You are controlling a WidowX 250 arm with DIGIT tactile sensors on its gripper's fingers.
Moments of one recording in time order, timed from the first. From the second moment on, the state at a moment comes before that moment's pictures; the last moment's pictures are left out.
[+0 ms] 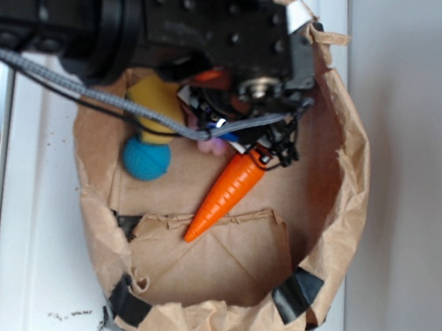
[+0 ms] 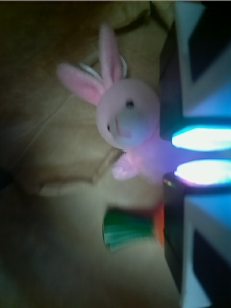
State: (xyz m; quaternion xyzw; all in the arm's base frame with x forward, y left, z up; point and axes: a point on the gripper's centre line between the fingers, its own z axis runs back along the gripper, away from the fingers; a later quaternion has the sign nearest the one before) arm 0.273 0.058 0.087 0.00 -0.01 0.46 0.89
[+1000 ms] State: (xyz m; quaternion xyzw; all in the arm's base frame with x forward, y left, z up) arm 0.268 0.069 0.088 -0.02 0.00 0.47 0.88
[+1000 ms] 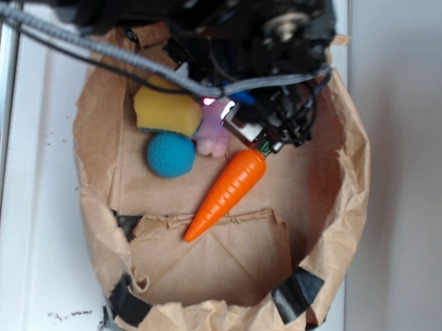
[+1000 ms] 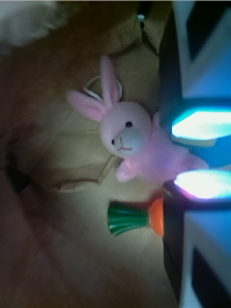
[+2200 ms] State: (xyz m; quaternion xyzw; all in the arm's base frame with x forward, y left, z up) arm 0.277 0.076 0.034 -0.01 -0.03 0.46 0.89
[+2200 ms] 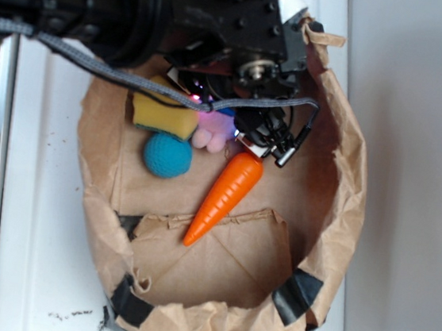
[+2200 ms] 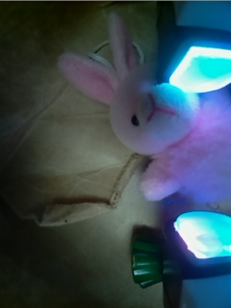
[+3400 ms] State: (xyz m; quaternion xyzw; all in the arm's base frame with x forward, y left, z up) arm 0.271 0.074 0.028 -0.01 -0.07 0.47 0.88
